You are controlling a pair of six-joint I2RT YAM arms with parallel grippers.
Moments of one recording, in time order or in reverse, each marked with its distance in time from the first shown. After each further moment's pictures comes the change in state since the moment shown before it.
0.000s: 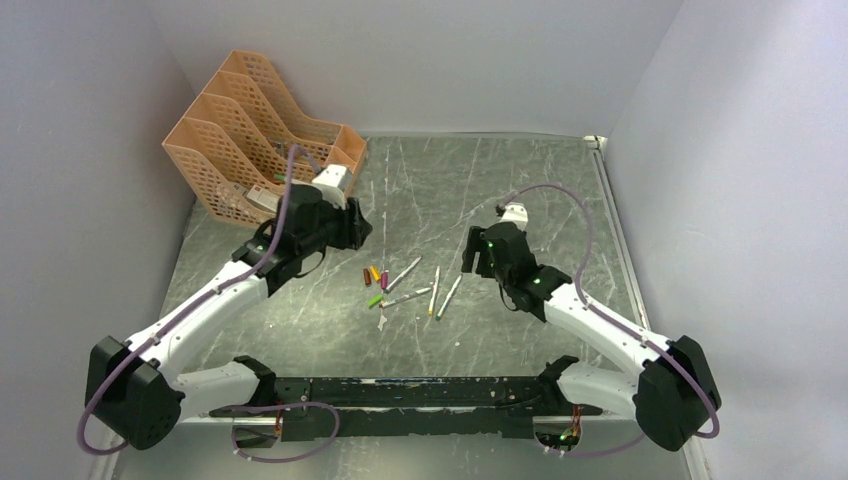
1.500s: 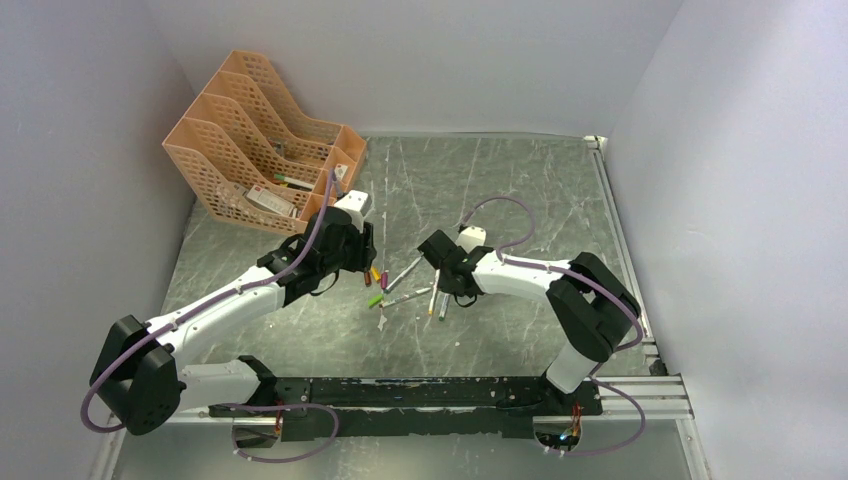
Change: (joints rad) left arm -0.157 0.069 -0.091 -0.017 -0.179 -0.025; right arm 0.205 0.559 0.255 -0.246 0.095 0.489
